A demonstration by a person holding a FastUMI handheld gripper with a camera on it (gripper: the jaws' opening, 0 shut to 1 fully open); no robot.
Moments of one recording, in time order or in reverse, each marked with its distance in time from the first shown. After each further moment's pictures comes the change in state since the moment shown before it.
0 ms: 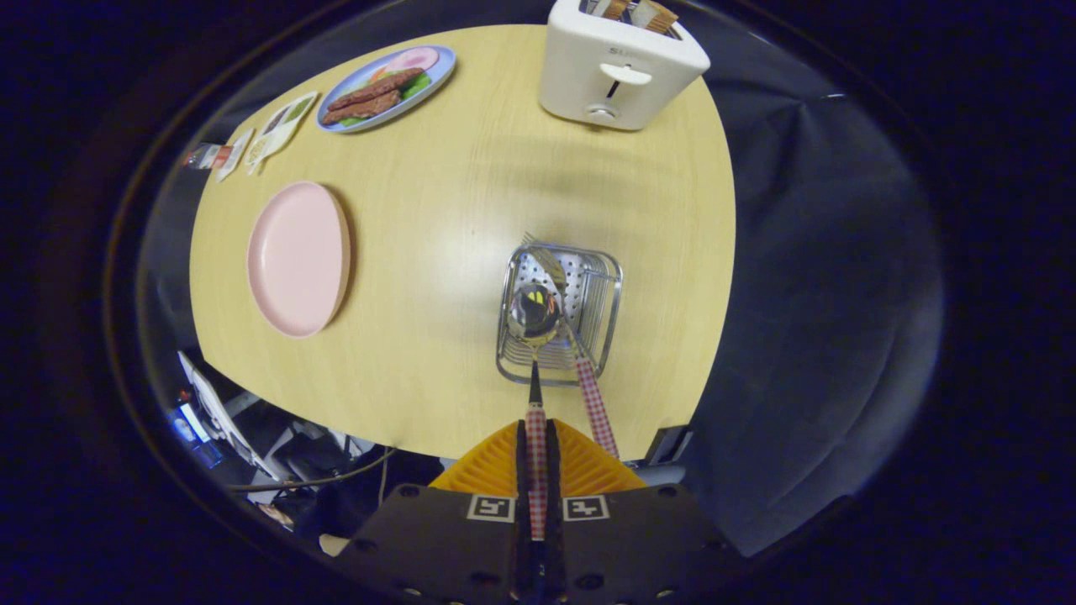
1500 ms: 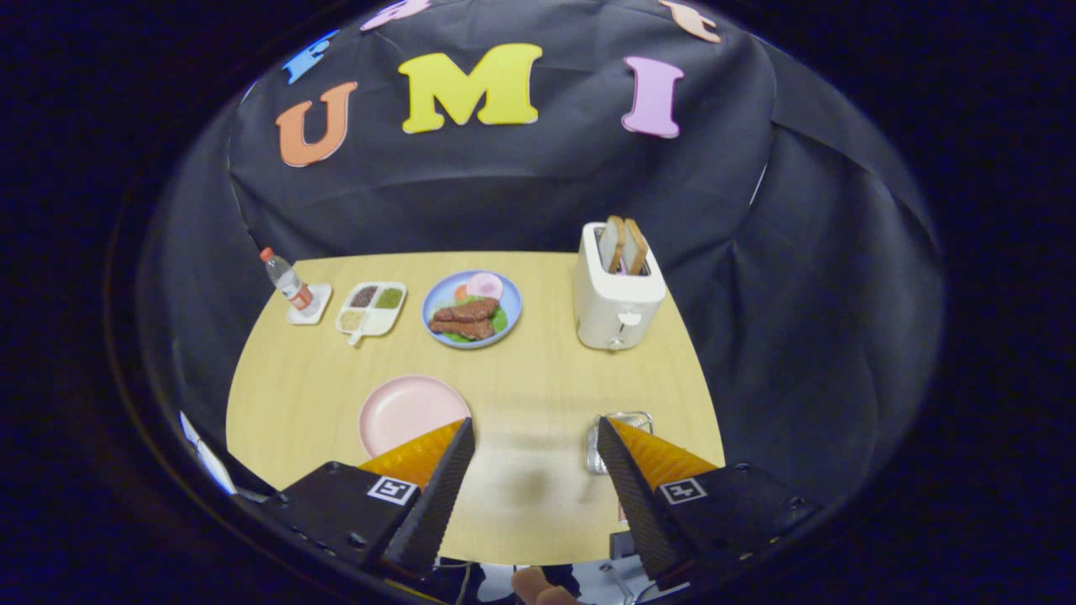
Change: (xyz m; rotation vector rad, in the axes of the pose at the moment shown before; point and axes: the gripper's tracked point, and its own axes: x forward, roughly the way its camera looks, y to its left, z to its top) arm -0.165 0.118 0.007 0.135 -0.954 0.009
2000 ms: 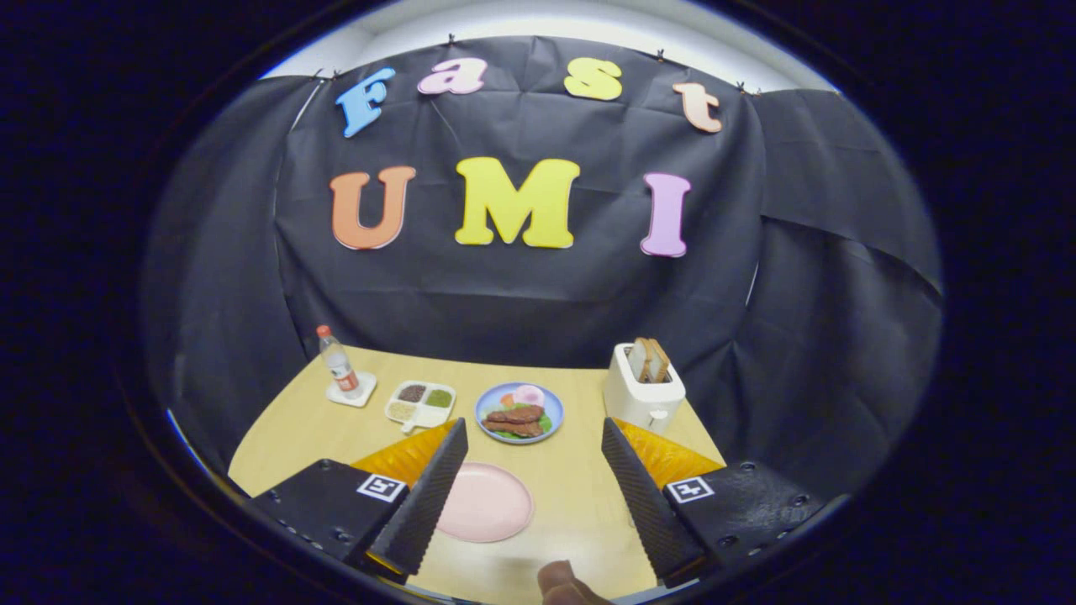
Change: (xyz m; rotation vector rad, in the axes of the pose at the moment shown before) arm -0.077 0.093 0.028 0.006 -0.439 0.051
